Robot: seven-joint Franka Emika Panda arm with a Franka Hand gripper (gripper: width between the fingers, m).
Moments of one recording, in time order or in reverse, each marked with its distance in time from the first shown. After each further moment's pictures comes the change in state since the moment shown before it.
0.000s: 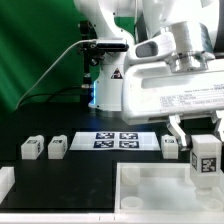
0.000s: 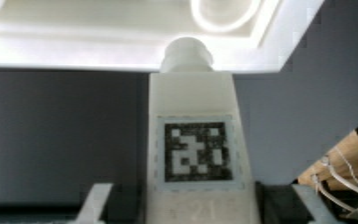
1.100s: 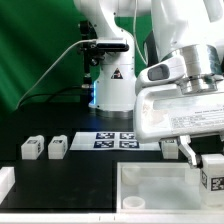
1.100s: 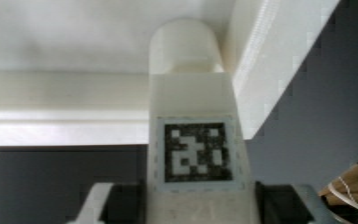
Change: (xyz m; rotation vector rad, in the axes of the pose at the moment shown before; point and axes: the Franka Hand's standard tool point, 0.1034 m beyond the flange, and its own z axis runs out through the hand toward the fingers) arm -0.025 -0.015 0.020 0.007 -0.033 0.005
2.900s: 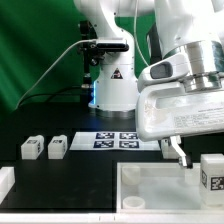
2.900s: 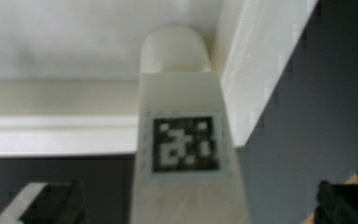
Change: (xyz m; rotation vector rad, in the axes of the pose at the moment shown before) arm 0.006 -0.011 -0.001 0.048 -0.260 0.033
